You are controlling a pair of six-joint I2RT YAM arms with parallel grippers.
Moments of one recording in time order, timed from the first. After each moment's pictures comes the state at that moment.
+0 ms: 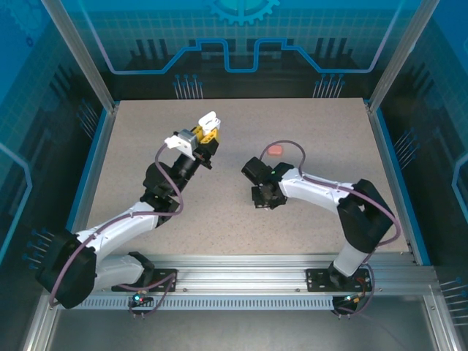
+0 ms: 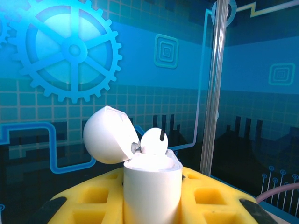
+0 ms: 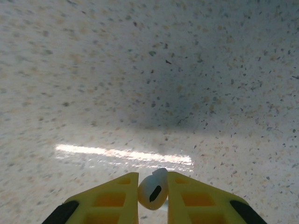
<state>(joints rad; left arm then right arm) -0.54 1.18 0.62 0.91 0.00 -0.07 0.76 1.70 1.14 -0.83 0.14 0.71</state>
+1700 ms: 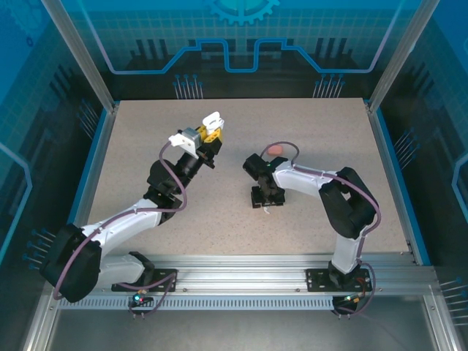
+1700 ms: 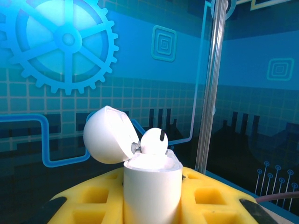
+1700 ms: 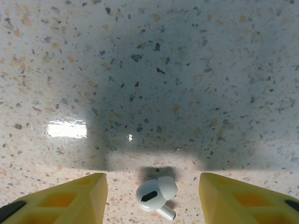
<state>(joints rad) -0.54 1.23 0.63 0.92 0.01 -0.09 0.69 1.85 1.20 -0.86 0.04 0.61</state>
